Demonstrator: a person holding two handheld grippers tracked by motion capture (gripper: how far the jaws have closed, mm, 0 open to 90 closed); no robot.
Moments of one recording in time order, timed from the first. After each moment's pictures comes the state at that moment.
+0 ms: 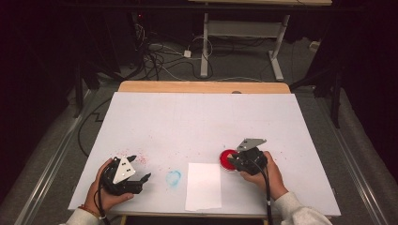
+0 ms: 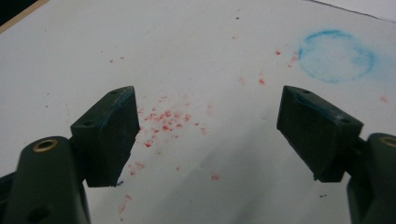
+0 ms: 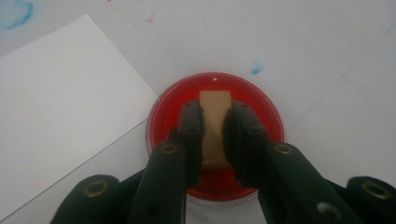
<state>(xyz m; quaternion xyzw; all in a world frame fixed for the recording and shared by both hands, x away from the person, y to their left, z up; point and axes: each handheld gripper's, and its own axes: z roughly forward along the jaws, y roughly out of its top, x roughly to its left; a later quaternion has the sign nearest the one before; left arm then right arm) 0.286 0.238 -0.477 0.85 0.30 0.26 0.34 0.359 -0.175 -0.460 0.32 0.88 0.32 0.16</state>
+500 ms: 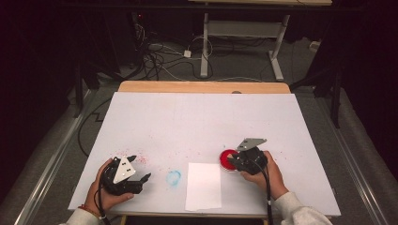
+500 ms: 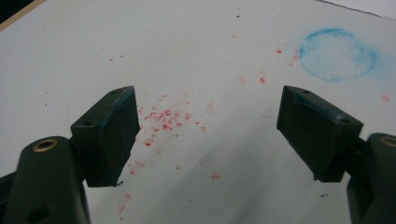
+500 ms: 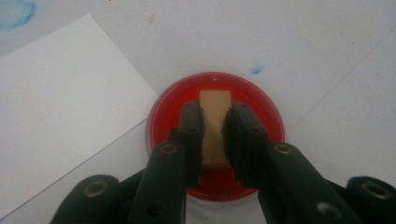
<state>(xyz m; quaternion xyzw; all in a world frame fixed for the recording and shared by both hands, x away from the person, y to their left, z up) 0.286 0.239 -0.478 0.85 0.30 0.26 0.34 0.360 -0.175 -0.460 0.31 0.88 0.32 0.16</state>
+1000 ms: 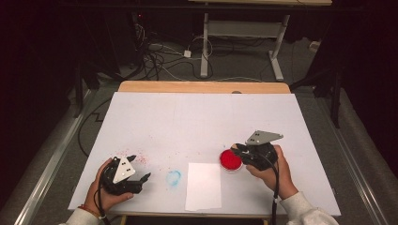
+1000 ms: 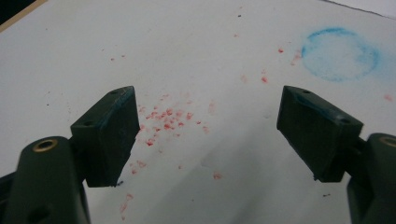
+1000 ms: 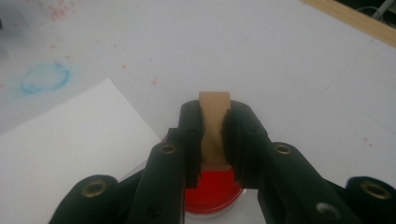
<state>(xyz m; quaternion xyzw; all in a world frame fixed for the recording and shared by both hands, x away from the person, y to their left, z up) 0.287 0.239 -0.478 0.85 0.30 0.26 0.33 0.346 -0.187 -0.411 0.31 0.85 0.39 0.19</state>
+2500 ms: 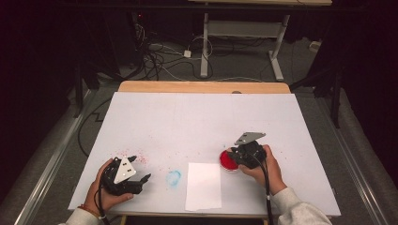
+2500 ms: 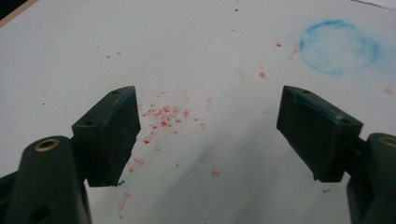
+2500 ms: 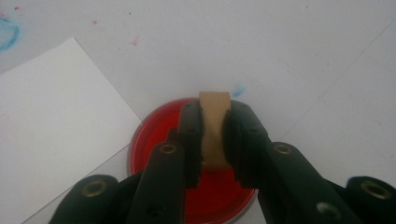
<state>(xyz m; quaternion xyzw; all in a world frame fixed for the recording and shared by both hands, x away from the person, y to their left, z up) 0.287 0.238 -0.479 0.86 0.30 0.26 0.33 0.373 -0.171 -0.451 0.32 0.87 0.32 0.17</state>
